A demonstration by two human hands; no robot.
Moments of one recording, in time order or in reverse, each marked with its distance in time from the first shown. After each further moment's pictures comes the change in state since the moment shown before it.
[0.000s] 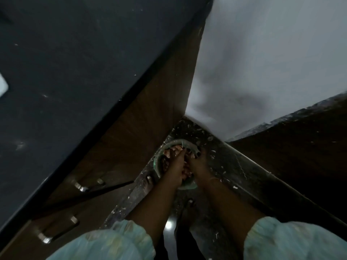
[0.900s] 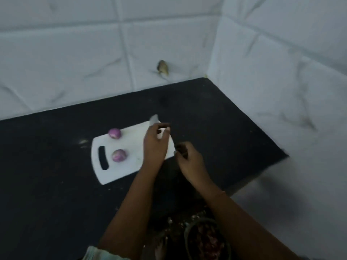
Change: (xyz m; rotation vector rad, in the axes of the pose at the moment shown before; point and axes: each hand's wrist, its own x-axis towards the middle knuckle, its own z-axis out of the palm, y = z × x) left_hand -0.241 0.272 -0.244 0.080 0.634 1.181; right_hand -0.253 -0.249 0.188 -0.554 -0.616 -0.975
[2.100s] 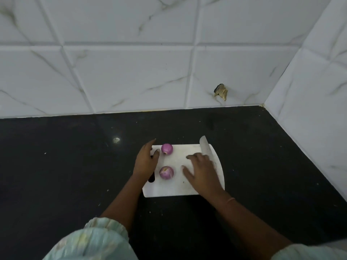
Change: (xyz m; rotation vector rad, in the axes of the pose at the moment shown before) left_hand 0.087 -0.127 -0.154 0.331 0.069 -0.129; right_hand 0.098 -0.016 0.114 -0.751 -0.142 -0.530
